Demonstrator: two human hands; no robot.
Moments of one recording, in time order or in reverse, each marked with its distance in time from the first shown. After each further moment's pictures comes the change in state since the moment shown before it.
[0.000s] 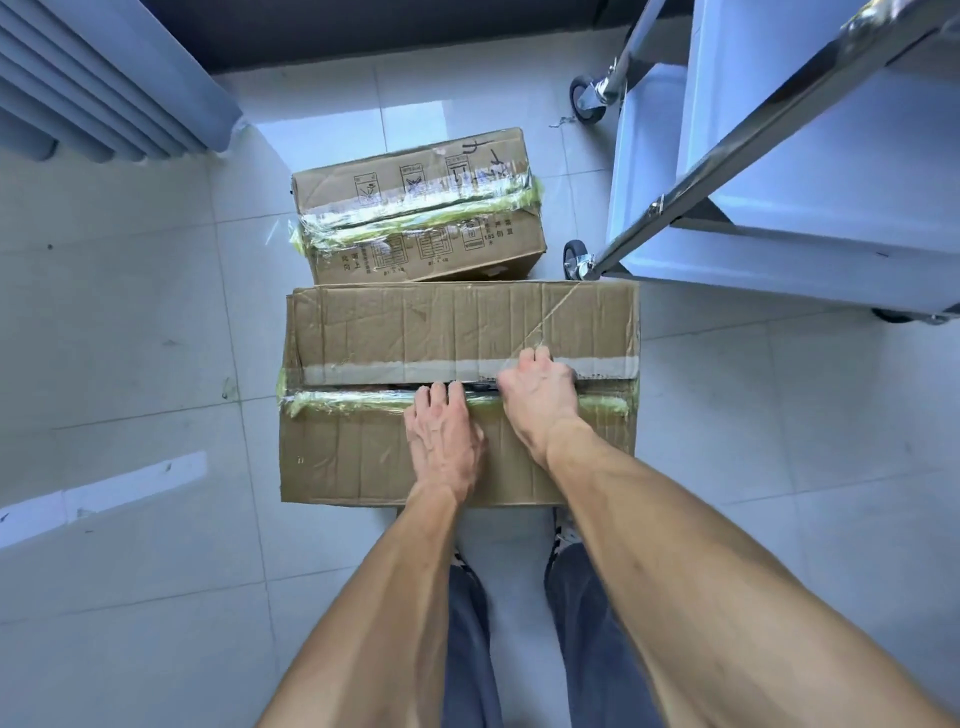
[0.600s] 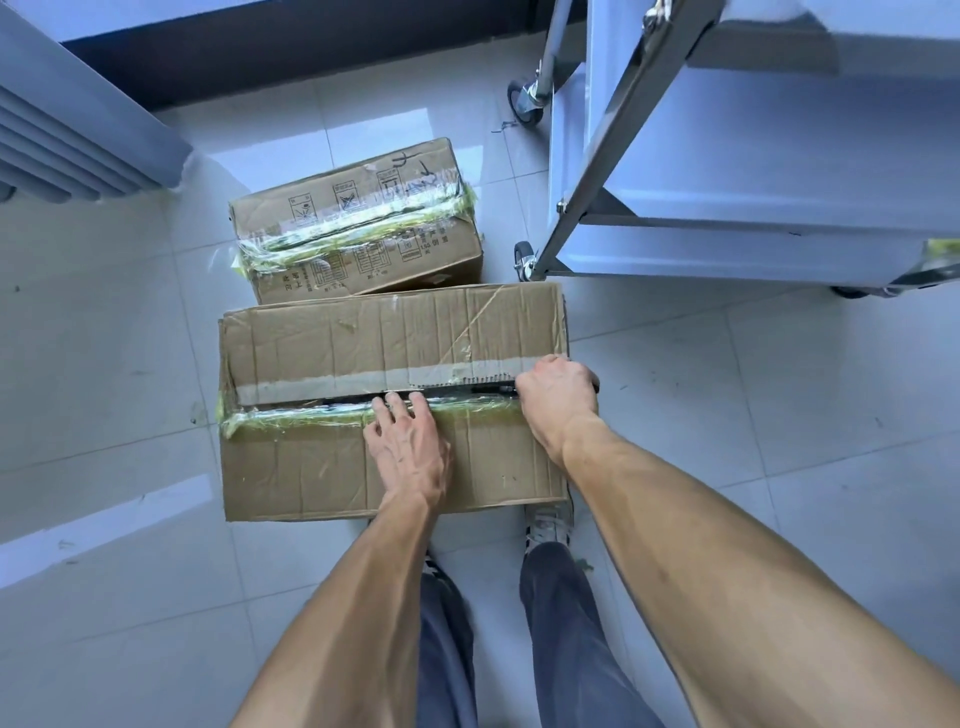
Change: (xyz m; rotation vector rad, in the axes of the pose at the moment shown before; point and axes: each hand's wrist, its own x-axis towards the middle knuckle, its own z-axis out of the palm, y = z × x) left_hand -0.012 0.055 0.012 0.240 -0.167 -0.121; right_hand -0.034 0.104 0.017 0.007 -0.052 0.081
